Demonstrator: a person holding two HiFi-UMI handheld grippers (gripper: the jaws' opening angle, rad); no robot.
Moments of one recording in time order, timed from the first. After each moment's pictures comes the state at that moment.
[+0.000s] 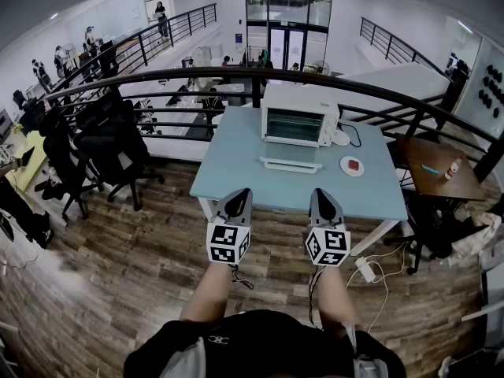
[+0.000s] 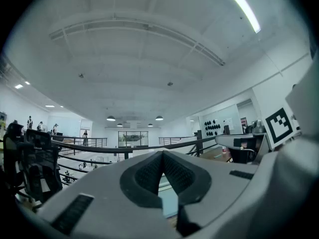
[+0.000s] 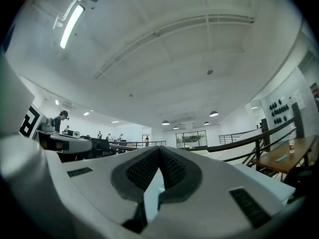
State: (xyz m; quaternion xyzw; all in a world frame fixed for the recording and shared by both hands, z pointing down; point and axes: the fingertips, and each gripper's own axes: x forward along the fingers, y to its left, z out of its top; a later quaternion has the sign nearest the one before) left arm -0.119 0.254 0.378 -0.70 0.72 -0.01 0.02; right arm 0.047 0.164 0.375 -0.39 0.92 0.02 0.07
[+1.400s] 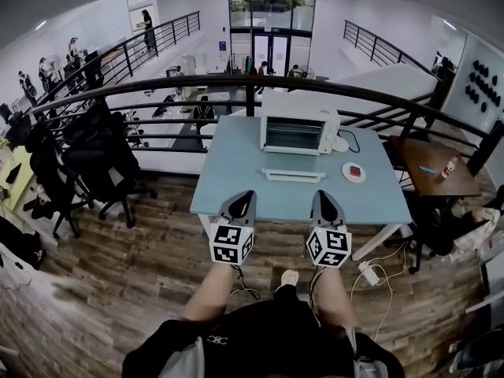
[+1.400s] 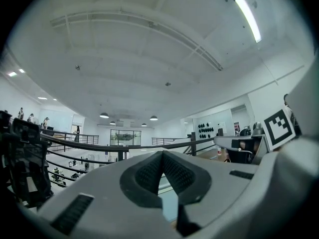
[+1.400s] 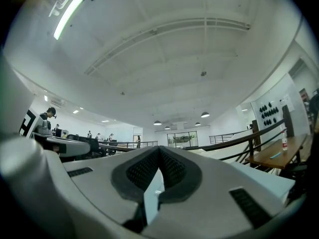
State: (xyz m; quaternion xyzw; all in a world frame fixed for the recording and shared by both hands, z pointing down) left arm -0.179 0.212 0.395 -0.73 0.68 0.01 0.01; right arm -0.009 0.135 0.389 -0.44 0.89 0.01 0.07
